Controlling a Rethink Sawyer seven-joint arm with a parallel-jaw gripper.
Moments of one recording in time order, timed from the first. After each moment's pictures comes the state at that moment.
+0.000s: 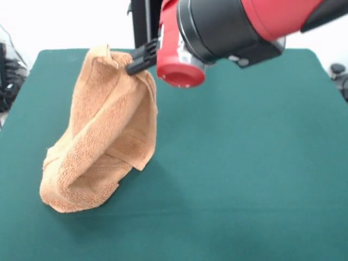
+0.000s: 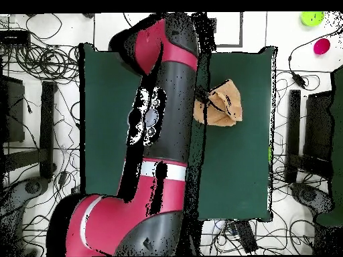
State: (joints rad) arm 0.08 -0.02 -0.56 0.32 -0.31 1.67 3.17
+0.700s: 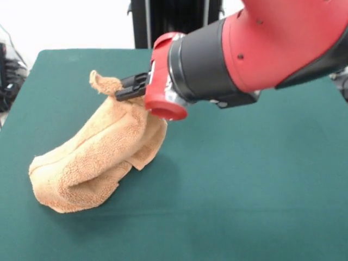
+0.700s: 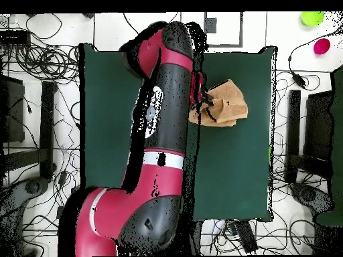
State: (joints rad) arm 0.06 0.11 -0.62 0.25 -0.34 1.67 3.24
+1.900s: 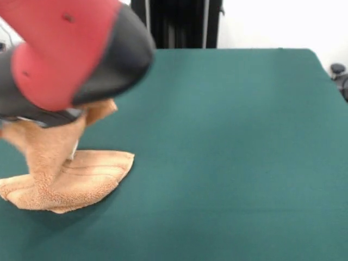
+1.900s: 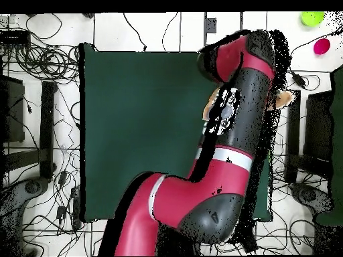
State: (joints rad) arm -0.18 0.14 -0.66 0.19 -0.45 1.41 3.25
